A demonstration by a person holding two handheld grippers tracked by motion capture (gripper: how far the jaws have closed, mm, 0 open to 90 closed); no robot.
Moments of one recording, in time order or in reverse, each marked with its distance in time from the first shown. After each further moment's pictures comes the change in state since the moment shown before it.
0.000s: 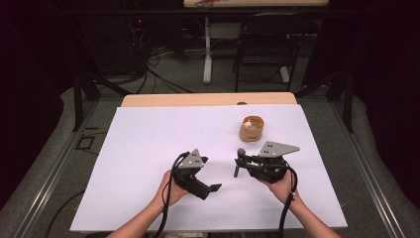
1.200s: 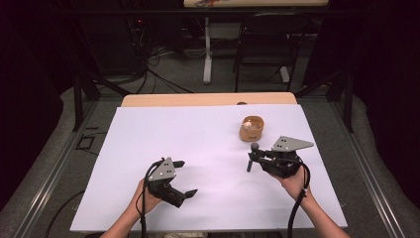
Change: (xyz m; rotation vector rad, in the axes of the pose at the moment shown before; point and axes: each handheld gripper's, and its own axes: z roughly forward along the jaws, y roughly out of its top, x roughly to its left) left arm 0.008 -0.047 -0.051 -0.049 0.079 0.045; right arm -0.023 0.001 -0.024 0.021 -0.094 0.020
